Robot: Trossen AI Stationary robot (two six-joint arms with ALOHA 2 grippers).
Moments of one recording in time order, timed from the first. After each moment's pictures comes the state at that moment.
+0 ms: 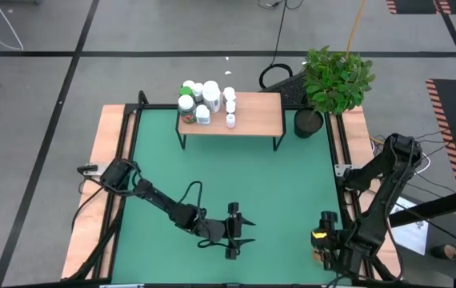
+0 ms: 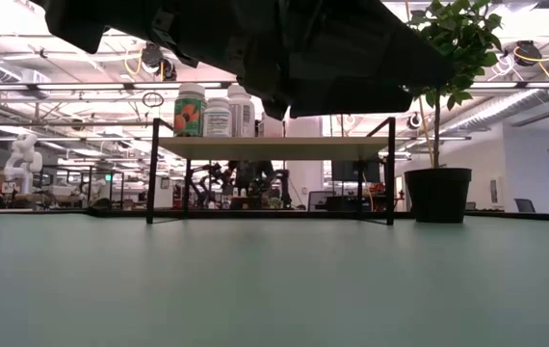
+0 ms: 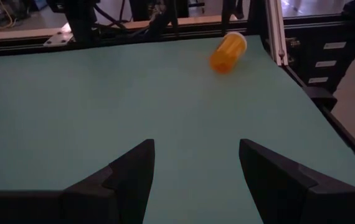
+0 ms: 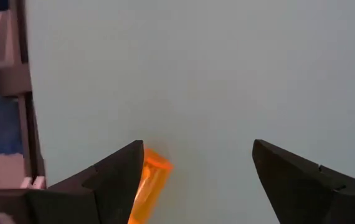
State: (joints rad) left arm -0.47 2.08 1.17 0.55 -0.37 -0.09; right arm 1.11 1.48 0.96 -0.90 0.29 1.20
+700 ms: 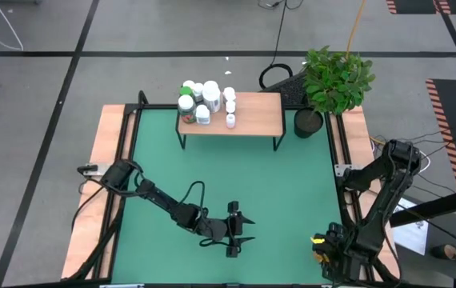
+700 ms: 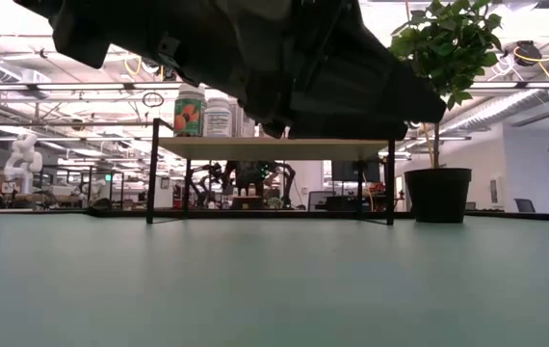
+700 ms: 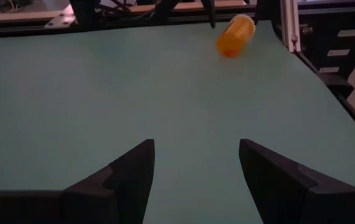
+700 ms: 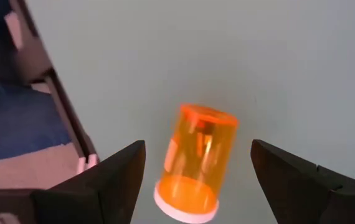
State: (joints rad) left arm -0.46 2.10 1.18 0.53 -0.37 -0.12; right arm 1.14 1.56 0.96 -0.79 0.08 1.50
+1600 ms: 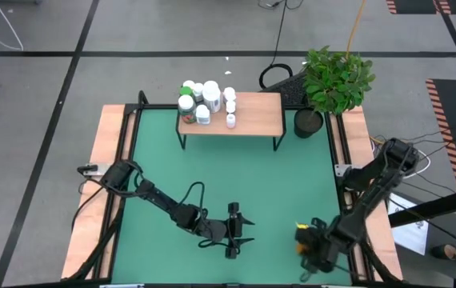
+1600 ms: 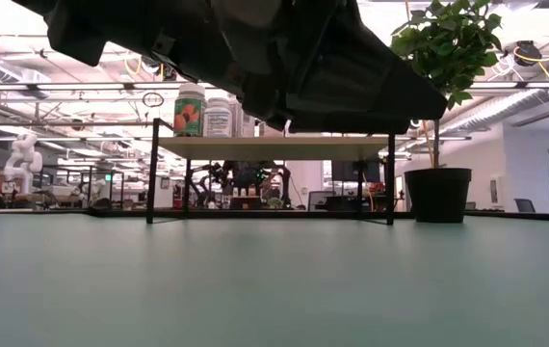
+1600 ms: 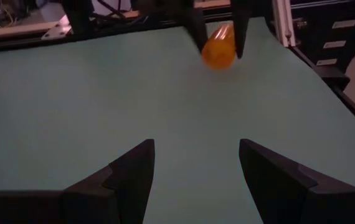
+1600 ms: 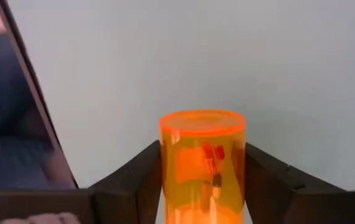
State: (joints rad) left arm -0.46 2.10 1.17 0.53 -0.37 -0.06; right arm 0.96 1.55 0.84 -0.50 0.16 1.41
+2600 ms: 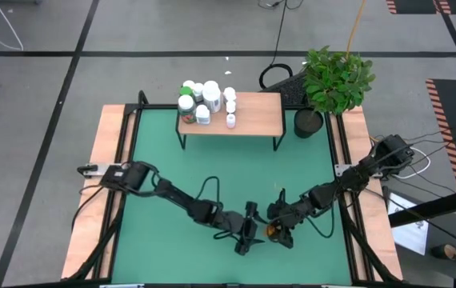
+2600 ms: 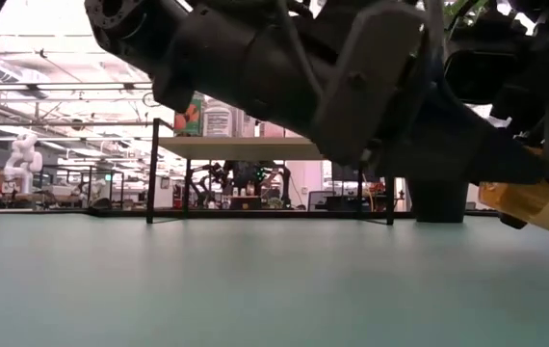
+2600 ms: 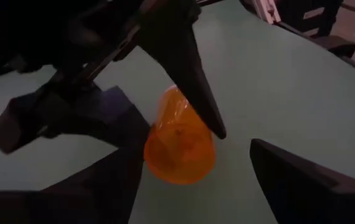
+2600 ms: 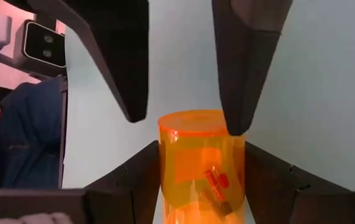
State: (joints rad) left arm -0.36 2.26 1.35 0.52 -0.13 0.17; right arm 0.50 1.55 0.60 0.15 -0.08 0.79
